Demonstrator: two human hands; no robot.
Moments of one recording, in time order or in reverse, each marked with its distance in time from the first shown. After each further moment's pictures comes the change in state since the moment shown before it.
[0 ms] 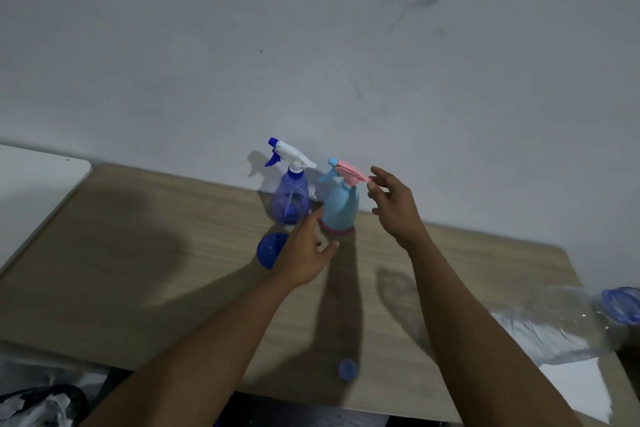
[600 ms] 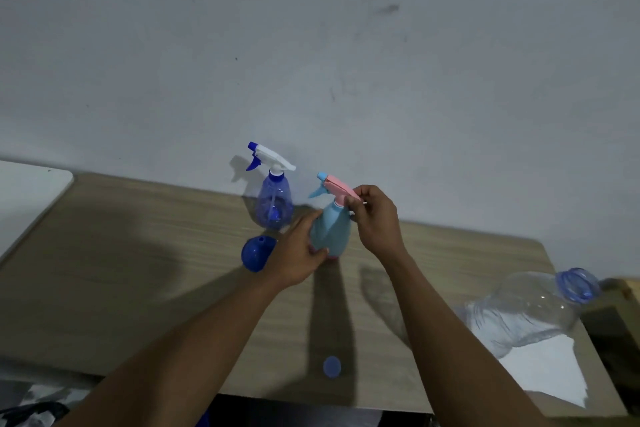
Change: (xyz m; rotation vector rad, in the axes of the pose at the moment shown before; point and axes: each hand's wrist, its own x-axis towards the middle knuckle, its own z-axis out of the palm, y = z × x) left_hand 0.003 0.006 0.011 0.033 -0.067 0.104; right_hand -0.035 -0.003 -0.002 0.025 0.093 -0.033
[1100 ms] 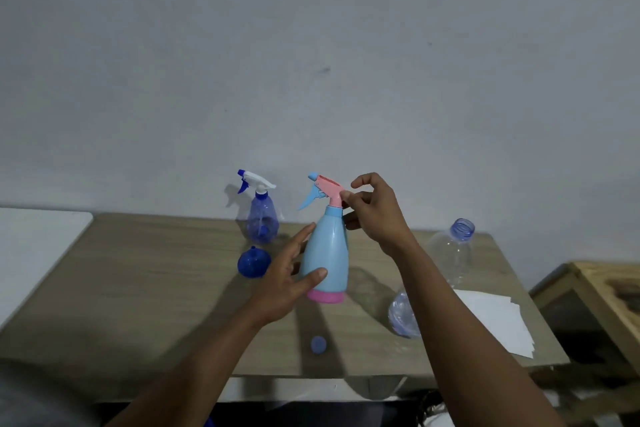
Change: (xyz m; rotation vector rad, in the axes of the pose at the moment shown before) left_hand -0.129 0.127 -0.019 -0.452 -0.114 0.009; right_hand -0.101 -0.117 -0.101 0.273 -0.061 0.041
